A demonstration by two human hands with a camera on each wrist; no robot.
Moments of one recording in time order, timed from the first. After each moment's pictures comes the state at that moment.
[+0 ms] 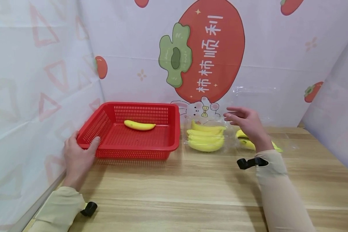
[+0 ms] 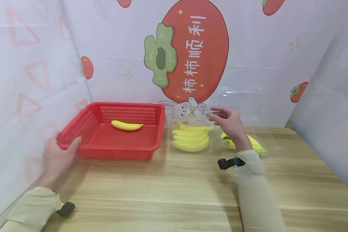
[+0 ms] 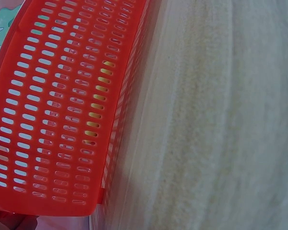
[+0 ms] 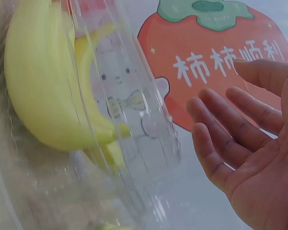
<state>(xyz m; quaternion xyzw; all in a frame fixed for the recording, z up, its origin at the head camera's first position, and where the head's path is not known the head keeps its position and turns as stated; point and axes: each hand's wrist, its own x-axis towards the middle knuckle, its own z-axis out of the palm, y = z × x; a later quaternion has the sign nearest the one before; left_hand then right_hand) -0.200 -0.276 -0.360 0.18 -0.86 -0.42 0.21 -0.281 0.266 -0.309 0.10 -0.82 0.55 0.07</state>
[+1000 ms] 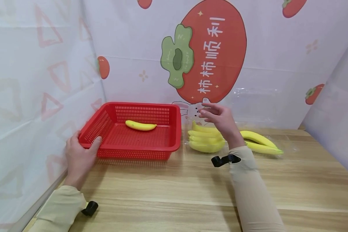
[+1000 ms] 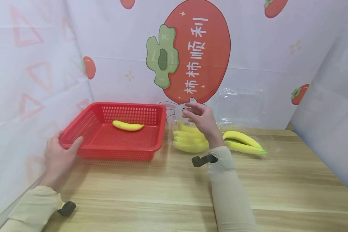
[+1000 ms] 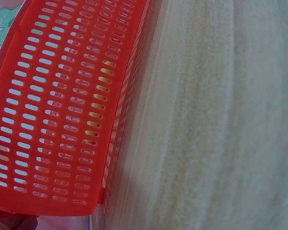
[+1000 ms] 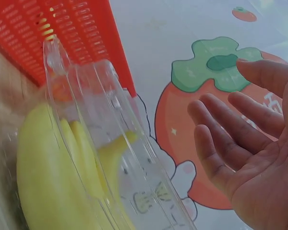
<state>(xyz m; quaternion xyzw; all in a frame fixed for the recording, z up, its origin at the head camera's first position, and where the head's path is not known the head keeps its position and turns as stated) -0.199 -0.278 -0.363 0.16 -0.86 -0.42 0.23 -0.303 0.181 -0.308 0.14 -0.77 0.62 0.05</state>
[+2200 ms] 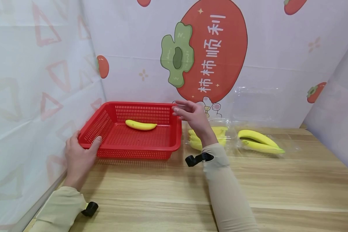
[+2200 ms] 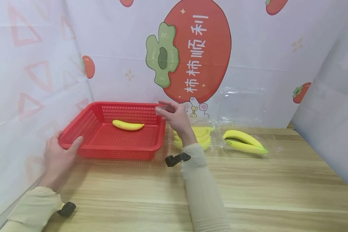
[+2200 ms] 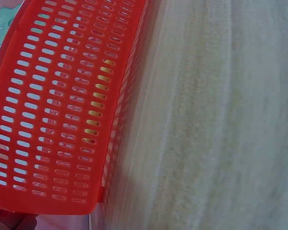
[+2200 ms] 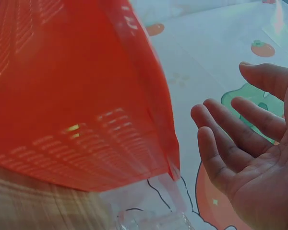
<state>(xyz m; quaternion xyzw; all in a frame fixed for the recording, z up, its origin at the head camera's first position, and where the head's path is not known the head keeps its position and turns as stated) -0.199 -0.278 -0.359 0.17 -0.86 -0.42 0.22 -0.306 0.089 -0.305 0.17 -0.72 0.67 0.03</state>
